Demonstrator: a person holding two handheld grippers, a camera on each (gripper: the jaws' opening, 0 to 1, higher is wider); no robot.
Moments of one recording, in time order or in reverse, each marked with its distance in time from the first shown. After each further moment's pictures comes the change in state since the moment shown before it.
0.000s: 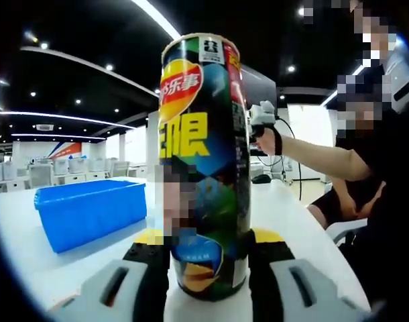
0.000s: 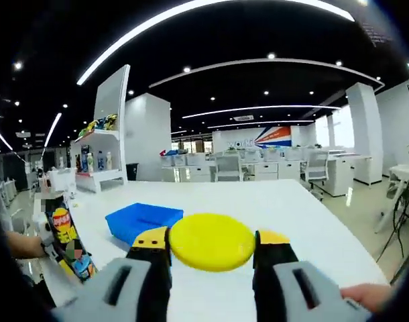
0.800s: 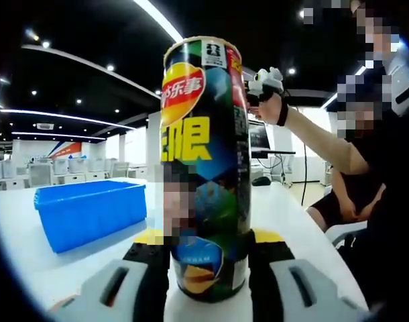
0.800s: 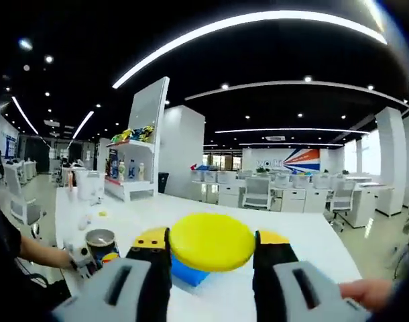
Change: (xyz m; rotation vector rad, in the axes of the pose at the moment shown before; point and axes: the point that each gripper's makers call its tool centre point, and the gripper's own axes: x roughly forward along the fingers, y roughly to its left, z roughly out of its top) left arm 0.000 0.001 0.003 -0.011 -0.011 -0.001; right arm -0.020 0.092 0.103 -0.124 -0.107 0.178
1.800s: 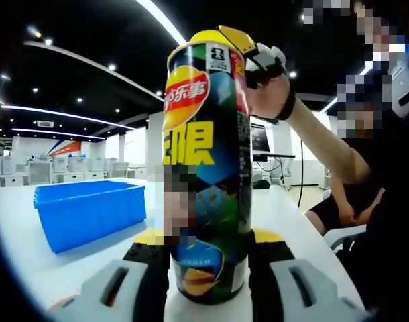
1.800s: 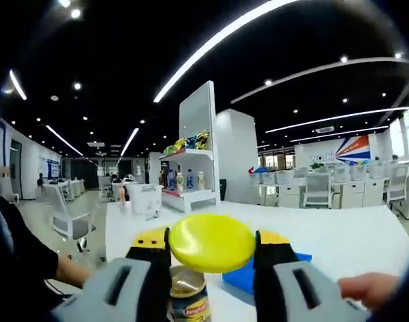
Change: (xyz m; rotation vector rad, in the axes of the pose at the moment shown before) left arm 0.000 -0.002 0.003 -0.020 -0.014 -0.007; right arm 0.040 0.159 0.033 0.080 -0.047 0.364
